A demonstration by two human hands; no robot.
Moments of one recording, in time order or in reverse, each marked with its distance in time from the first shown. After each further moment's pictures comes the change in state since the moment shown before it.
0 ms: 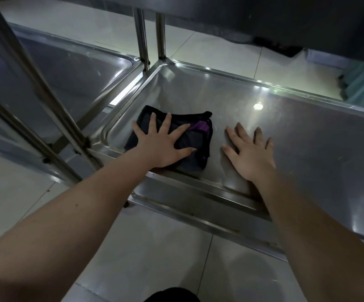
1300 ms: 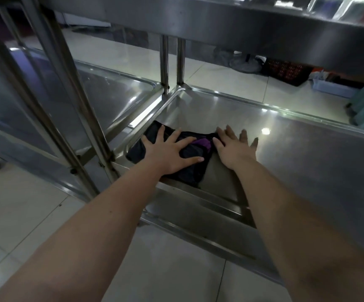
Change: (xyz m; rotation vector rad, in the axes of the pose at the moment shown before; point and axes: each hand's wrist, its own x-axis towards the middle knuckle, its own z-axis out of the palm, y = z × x) left_hand 0.002 -0.035 -0.004 -0.081 0.067 -0.036; right_hand 0.070 -0.074 -0.005 0.091 -0.012 0.029
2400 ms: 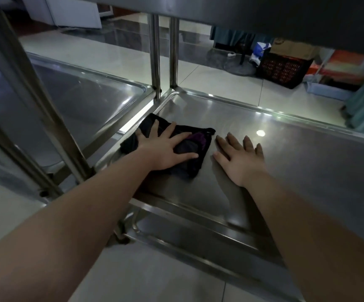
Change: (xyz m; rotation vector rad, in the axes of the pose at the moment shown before) left_hand 0.070 -0.018 -0.004 0.007 -0.045 0.041; right_hand 0.015 0.024 0.004 -0.102 0.040 -0.093
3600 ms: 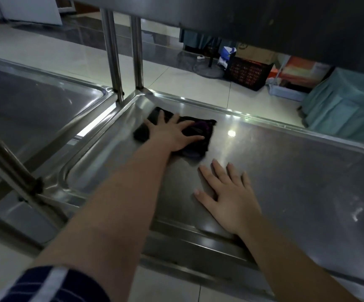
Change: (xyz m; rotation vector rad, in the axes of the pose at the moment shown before) left_hand 0.097 0.094 -0.011 -0.025 0.050 0.055; right_hand -0.089 0.024 0.004 0.049 0.016 -0.014
